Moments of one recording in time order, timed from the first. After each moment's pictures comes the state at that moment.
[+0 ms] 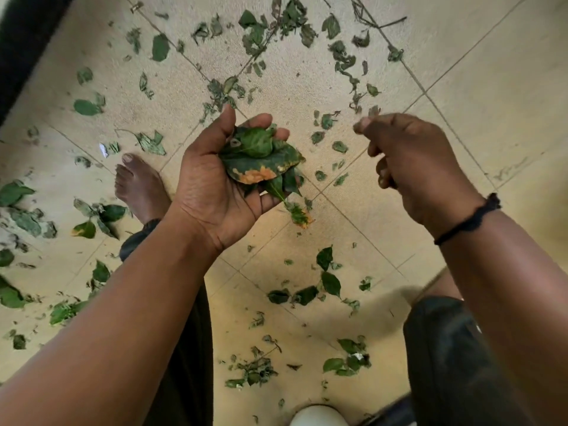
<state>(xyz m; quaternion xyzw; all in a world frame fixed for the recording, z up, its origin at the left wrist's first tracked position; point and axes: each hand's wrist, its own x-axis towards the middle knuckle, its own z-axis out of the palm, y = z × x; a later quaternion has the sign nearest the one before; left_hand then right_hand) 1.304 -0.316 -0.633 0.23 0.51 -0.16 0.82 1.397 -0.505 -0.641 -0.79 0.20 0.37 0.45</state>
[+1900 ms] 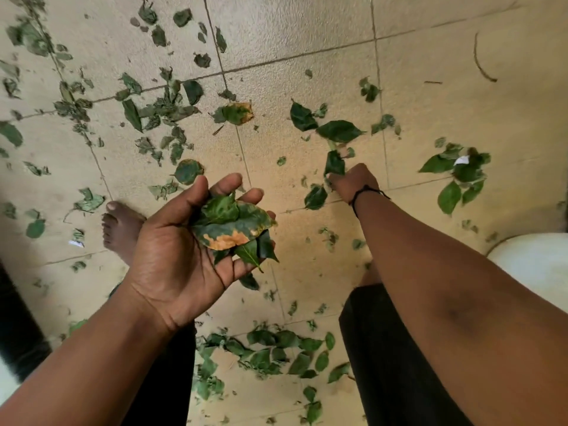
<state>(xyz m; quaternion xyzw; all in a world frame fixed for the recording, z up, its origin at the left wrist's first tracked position) 1.092 -0.344 -0.629 0.41 0.39 -0.52 0.65 0.982 -0.566 -0.844 -0.65 0.58 0.34 0.35</state>
